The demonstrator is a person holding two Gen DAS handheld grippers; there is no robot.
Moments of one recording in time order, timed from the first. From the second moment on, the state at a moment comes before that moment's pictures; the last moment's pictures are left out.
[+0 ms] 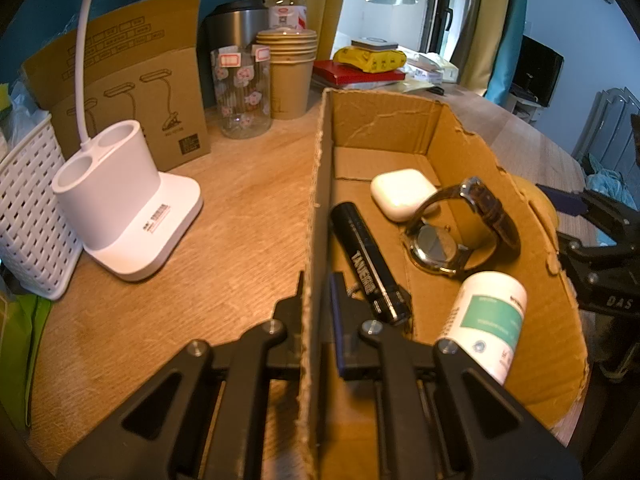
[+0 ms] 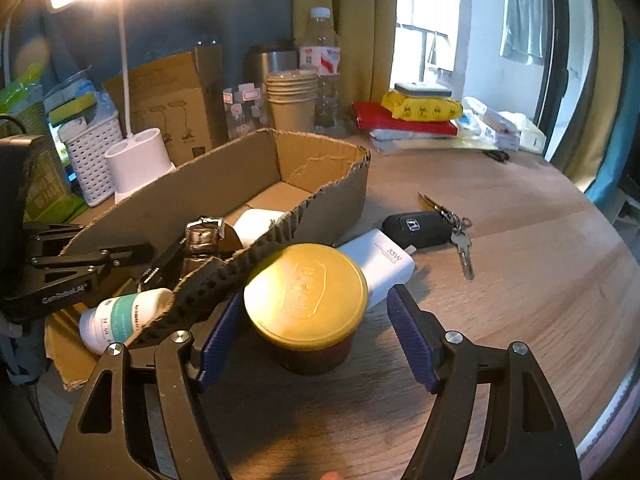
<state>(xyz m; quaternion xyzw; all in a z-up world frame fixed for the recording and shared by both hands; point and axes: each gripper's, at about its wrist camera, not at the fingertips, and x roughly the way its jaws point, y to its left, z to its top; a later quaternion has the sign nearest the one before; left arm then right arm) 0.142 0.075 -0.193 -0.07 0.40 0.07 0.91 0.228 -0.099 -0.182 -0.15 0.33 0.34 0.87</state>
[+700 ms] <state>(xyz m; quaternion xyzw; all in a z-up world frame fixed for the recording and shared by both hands) 0.142 0.075 -0.193 -0.07 0.40 0.07 0.91 0.222 -0.092 -0.185 -0.15 0.34 0.33 0.87</state>
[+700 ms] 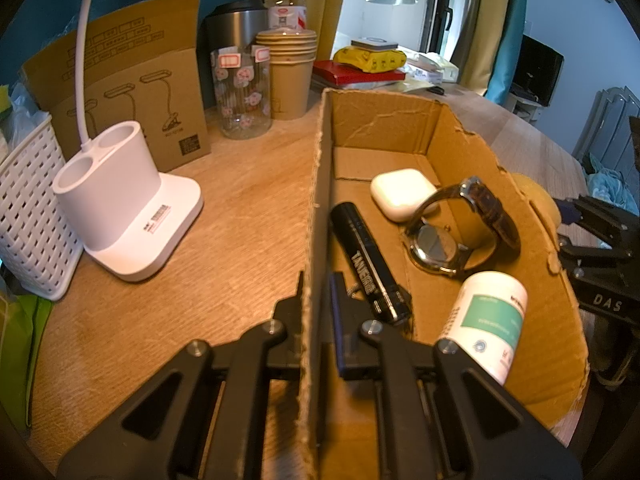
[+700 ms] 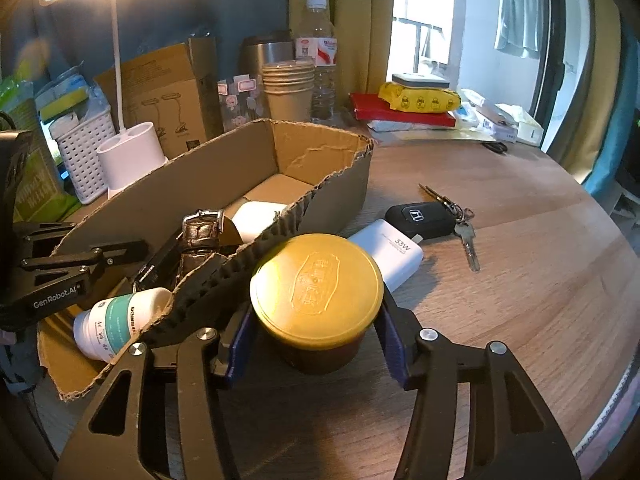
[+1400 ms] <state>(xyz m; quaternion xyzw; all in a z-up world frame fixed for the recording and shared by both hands) 0.142 0.075 -0.193 -0.07 0.40 0.07 0.91 0.216 -0.098 -0.162 -0.15 0.31 0.30 0.89</state>
